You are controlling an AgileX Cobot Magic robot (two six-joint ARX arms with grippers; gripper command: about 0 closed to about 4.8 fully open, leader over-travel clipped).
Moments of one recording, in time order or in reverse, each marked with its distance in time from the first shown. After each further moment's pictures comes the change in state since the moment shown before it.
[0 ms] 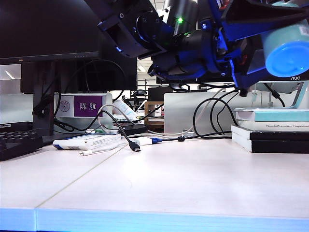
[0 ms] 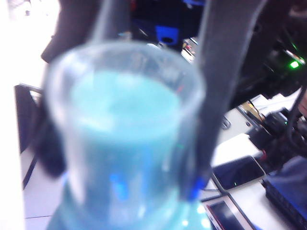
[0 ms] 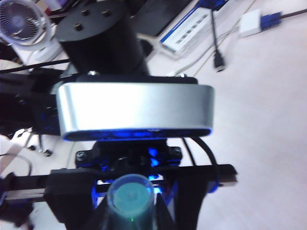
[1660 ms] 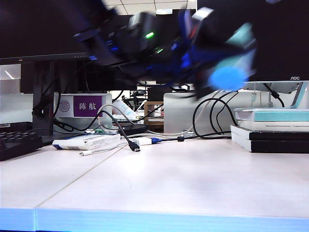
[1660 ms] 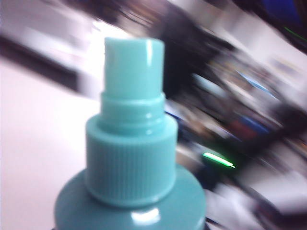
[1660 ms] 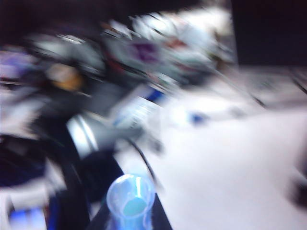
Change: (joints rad) left arm 0.170 0.000 -0.010 0.010 -0.170 0.005; right arm -0.009 0.014 0.001 0.396 0.227 0.146
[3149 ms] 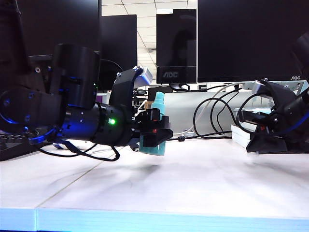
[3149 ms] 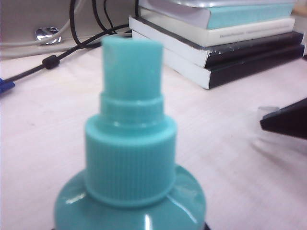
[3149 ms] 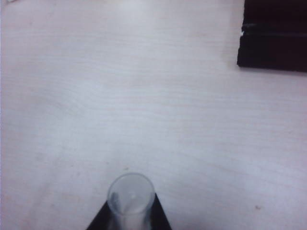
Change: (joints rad) left arm -0.027 -0.094 -0.764 0.798 -1.159 0.319; right arm 0.252 0.729 -0.308 0.729 0.541 0.016
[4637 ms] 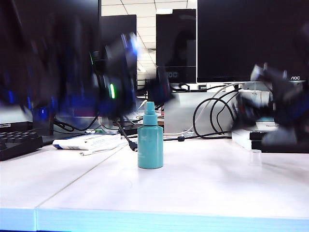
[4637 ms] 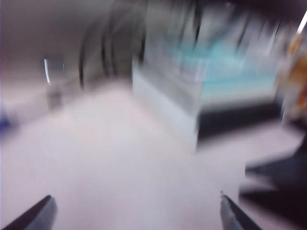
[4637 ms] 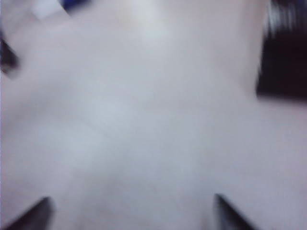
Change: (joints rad) left arm 0.012 -0.121 0.011 0.016 -0.018 -0.141; right arm 0.000 -0.065 -0.001 0.021 -0.051 0.002
